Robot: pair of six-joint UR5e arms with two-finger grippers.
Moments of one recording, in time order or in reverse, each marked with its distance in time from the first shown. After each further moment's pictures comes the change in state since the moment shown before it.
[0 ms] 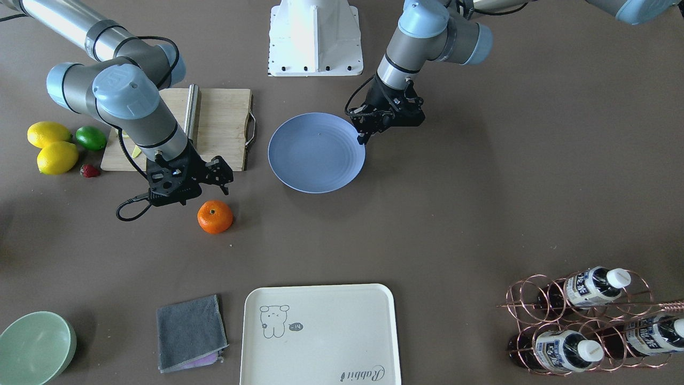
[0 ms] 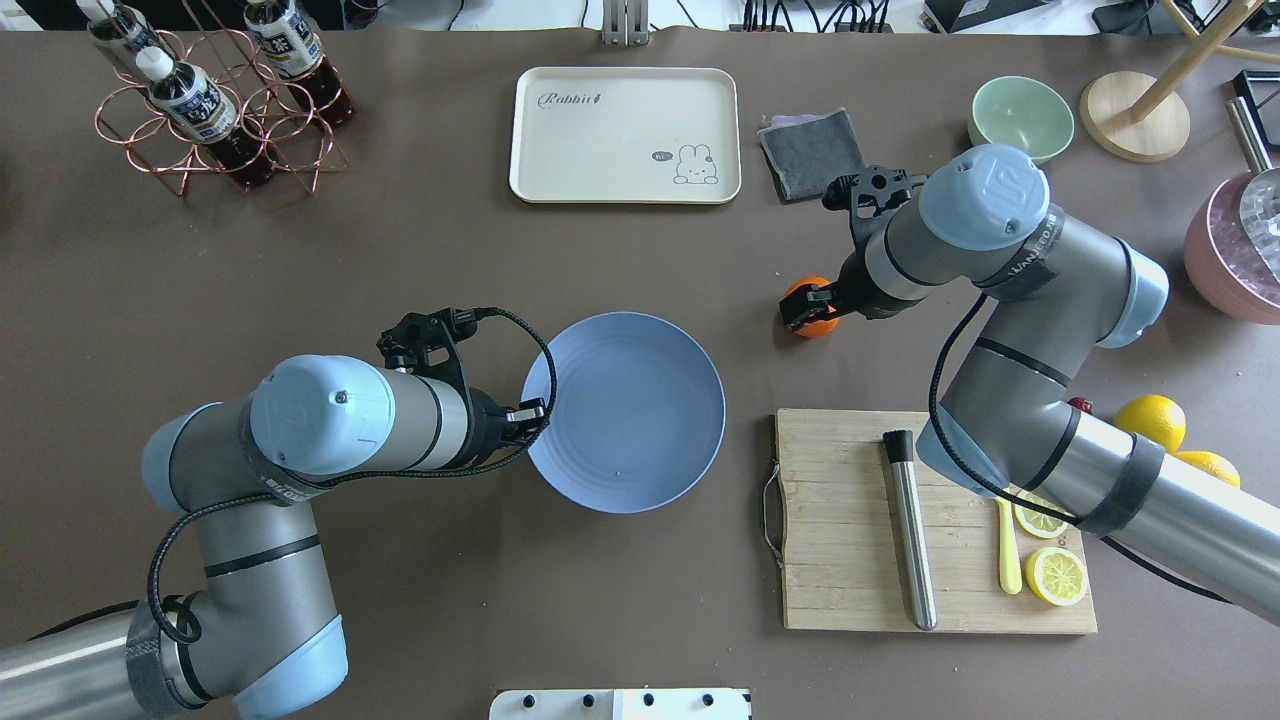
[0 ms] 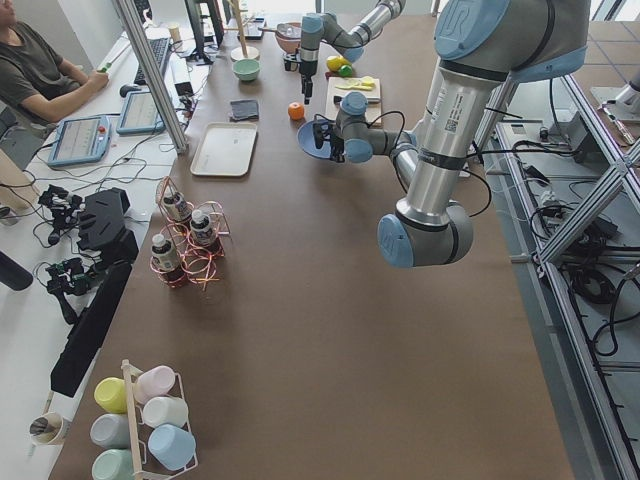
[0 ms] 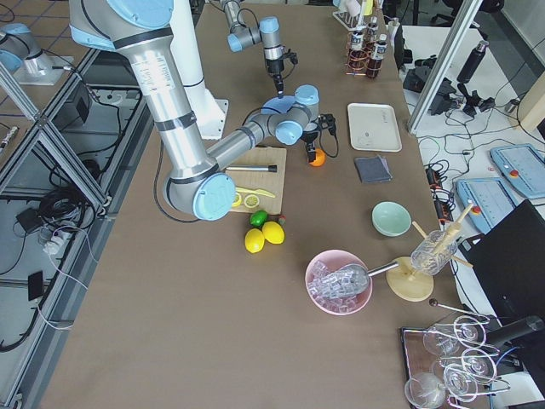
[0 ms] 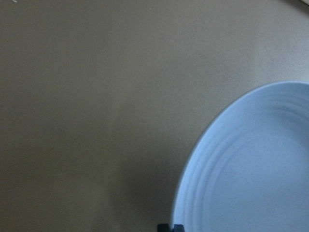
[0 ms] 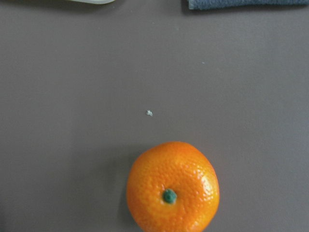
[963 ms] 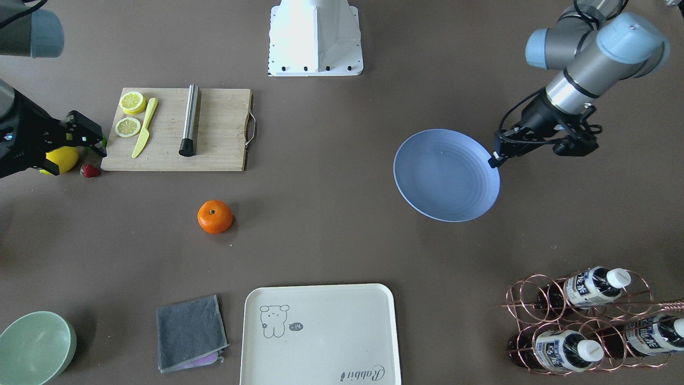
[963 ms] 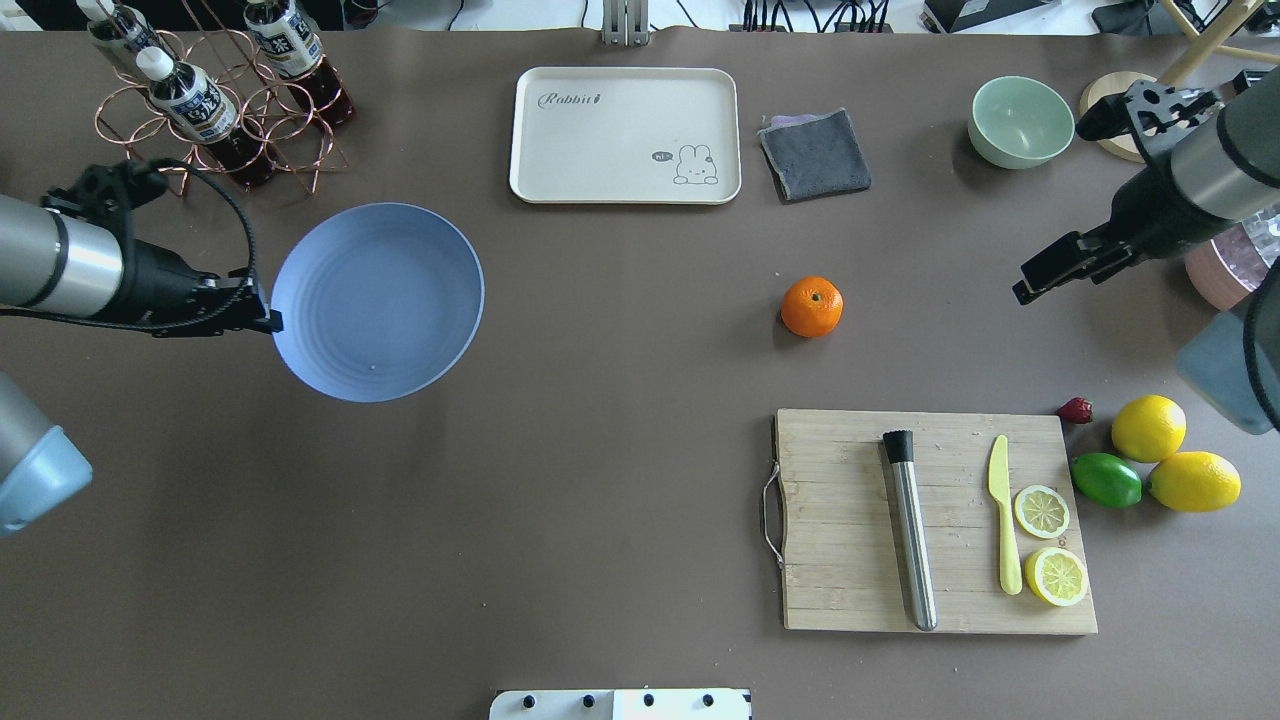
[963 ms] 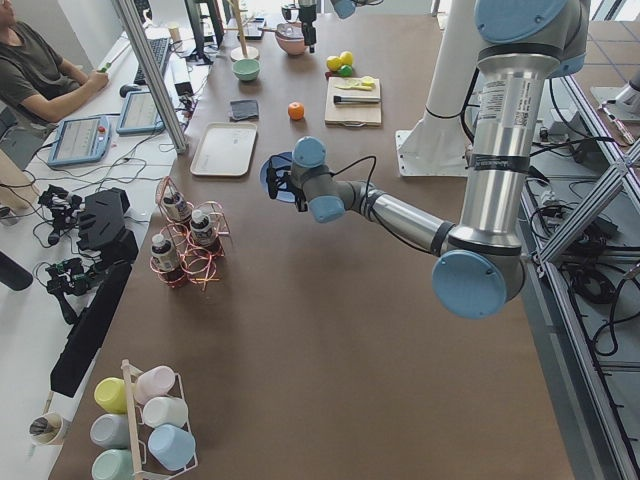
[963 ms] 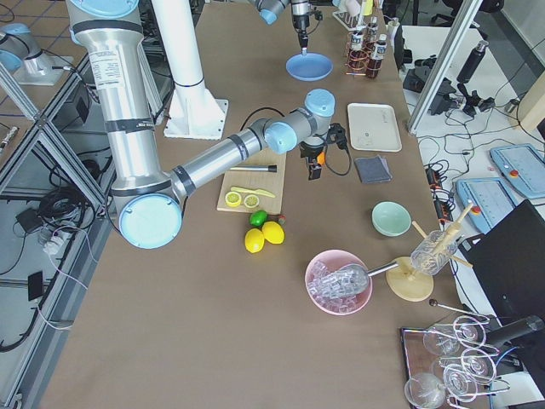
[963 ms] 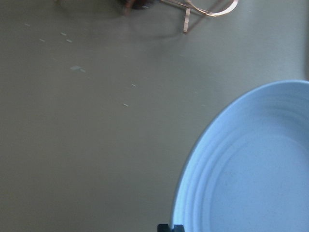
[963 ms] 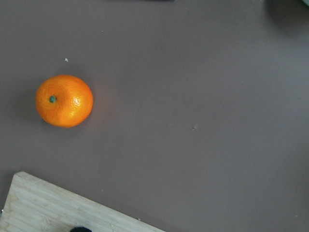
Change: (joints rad) left arm -0.380 0.280 -0.016 -0.253 -0.364 0.180; right arm 0.281 -0.263 0.286 -0.216 0.300 -0.388
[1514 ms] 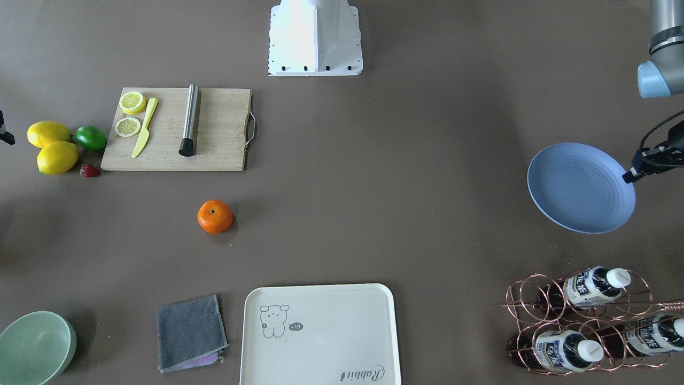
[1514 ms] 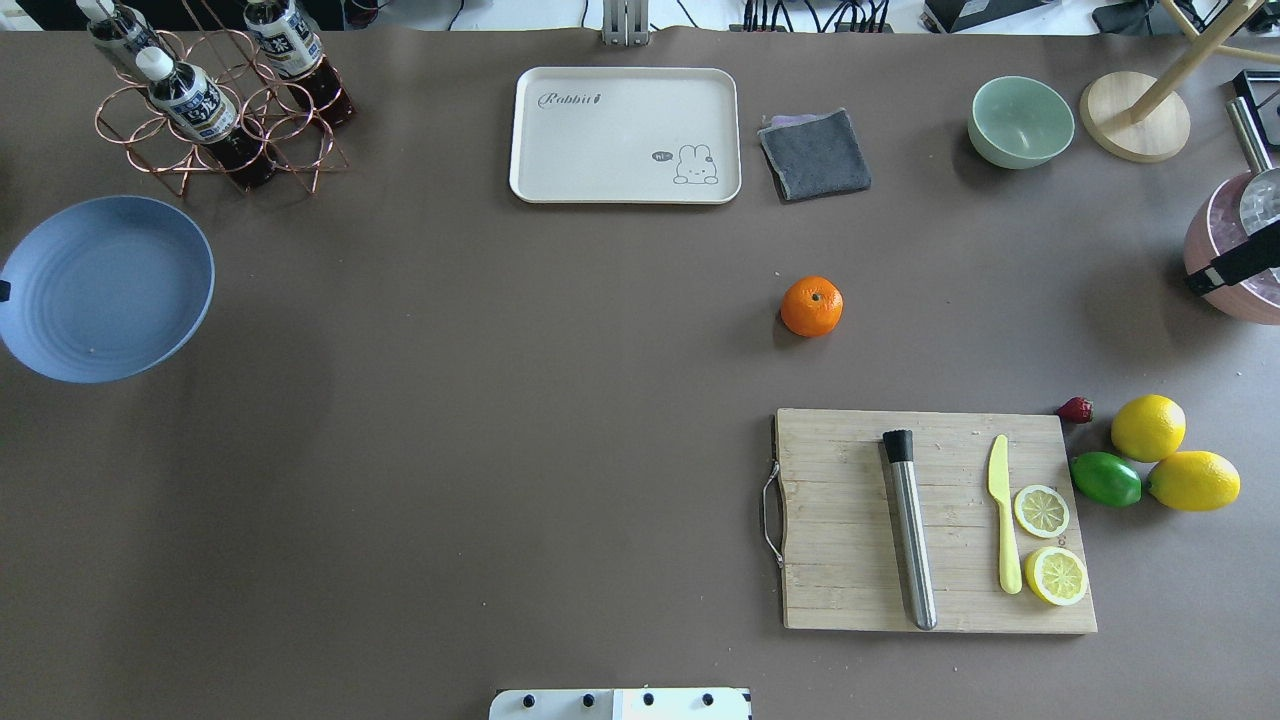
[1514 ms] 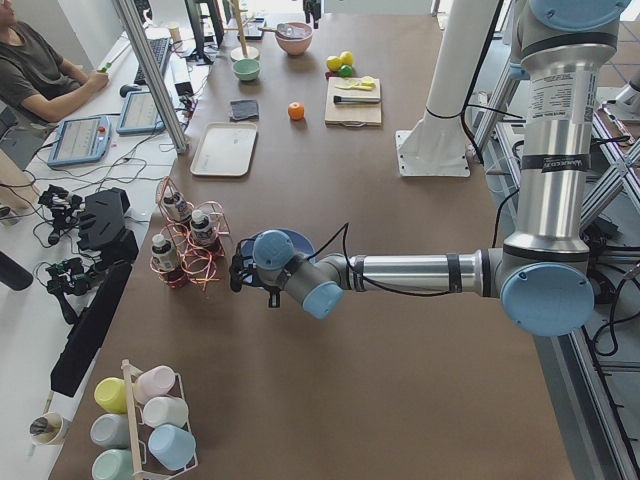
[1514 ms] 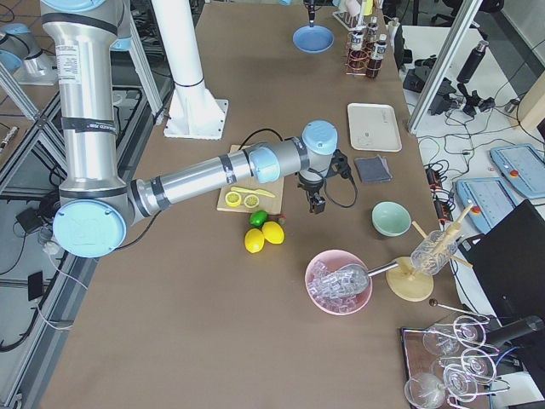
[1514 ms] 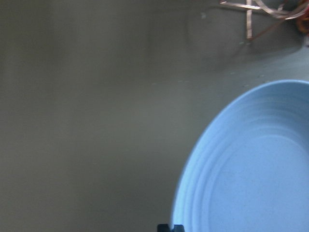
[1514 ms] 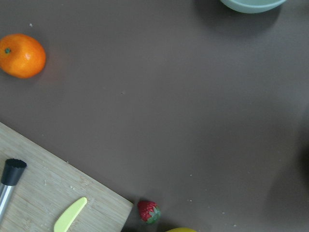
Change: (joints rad) left arm -0.462 0.156 0.279 -0.032 -0.356 0.613; right arm 0.268 -0.136 0.004 -0.099 0.171 -0.470
